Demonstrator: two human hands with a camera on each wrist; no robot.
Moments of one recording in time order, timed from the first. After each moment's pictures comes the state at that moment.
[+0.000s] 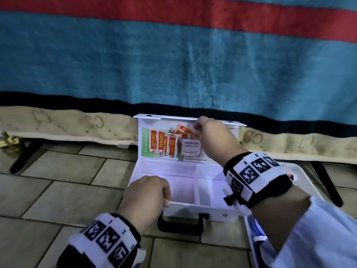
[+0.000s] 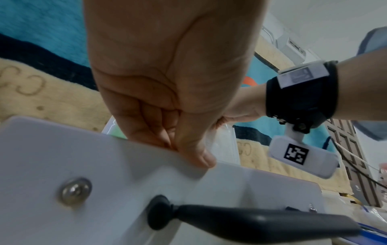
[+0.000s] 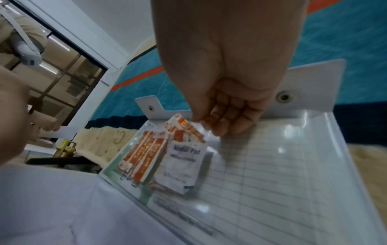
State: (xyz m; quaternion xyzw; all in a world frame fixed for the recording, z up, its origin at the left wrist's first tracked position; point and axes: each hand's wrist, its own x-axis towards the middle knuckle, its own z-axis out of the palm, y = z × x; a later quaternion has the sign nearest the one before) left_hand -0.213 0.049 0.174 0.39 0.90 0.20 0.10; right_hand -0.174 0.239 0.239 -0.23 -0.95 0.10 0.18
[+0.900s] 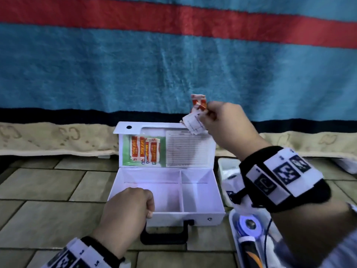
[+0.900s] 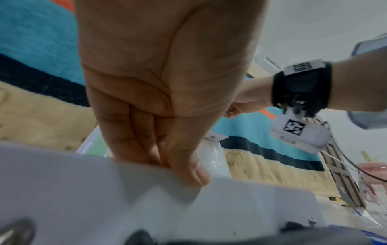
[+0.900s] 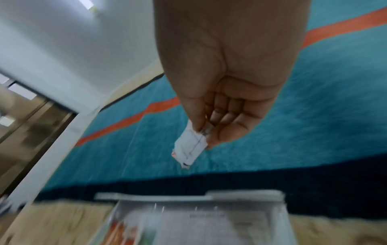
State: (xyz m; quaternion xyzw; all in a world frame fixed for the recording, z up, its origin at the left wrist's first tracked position) left_hand -0.209 0.048 0.176 0.41 0.90 0.15 0.08; right_hand -0.123 0.252 0.296 -0.25 -0.91 0.16 0.28
